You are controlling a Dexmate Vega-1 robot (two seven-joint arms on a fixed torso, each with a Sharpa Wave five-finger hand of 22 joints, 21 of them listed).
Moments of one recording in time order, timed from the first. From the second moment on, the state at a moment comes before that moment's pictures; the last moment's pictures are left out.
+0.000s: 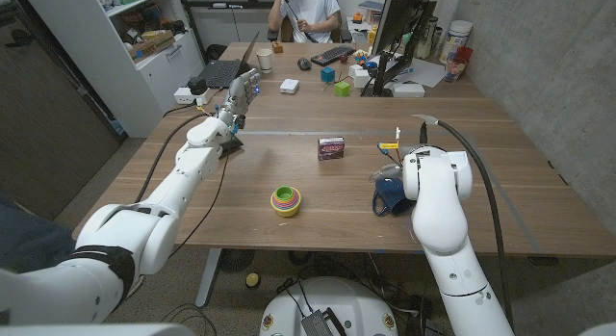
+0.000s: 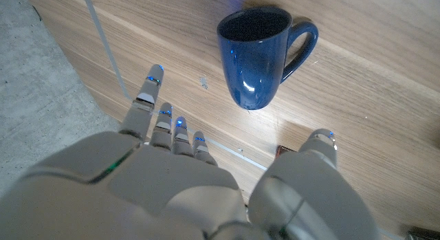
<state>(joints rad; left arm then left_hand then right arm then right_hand) 0.44 0.30 0.22 -0.84 -0.41 -0.26 -0.26 0.09 0.08 0.59 -0.11 0.17 0.09 0.09 0.19 0.17 0.04 0.05 0.21 0.19 -0.03 0.07 0.19 0.18 -0.07 0.07 0.20 0.18 -1.20 -0.11 -0.39 -2.38 -2.07 -0.32 1.34 0.28 -0.17 0.06 -0.11 0.30 -0.04 0.12 0.18 0.19 0.04 0.21 0.19 0.20 0.14 0.21 0.21 0.20 0.48 0.22 0.20 0.18</state>
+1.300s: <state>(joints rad) 0.20 0.19 0.17 -0.41 -0.30 -0.43 -0.30 0.10 0.09 0.59 -0.11 0.17 0.11 0.10 0.19 0.17 0.06 0.06 0.21 0.19 -0.02 0.08 0.19 0.18 -0.05 0.07 0.20 0.18 -1.15 -0.16 -0.41 -2.28 -1.99 -0.40 1.30 0.29 -0.16 0.03 -0.11 0.31 -0.07 0.12 0.18 0.19 0.02 0.21 0.19 0.20 0.13 0.21 0.21 0.20 0.48 0.22 0.20 0.18</state>
